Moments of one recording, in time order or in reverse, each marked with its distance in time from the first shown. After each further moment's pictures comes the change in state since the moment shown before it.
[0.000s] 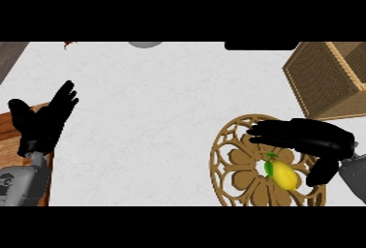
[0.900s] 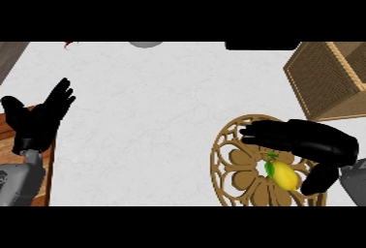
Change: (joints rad) left arm -0.014 0.052 -0.024 0.021 0.060 0.013 -0.012; right arm 0.035 0.031 -0.048 -0.183 -0.107 0.100 0.179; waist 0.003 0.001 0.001
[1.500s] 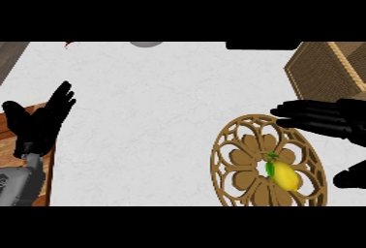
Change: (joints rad) left arm 0.022 0.014 -0.032 -0.005 0.022 0.021 -0.026; right arm -0.043 -0.122 -0.223 -0.174 -0.276 0.198 0.150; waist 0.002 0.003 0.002
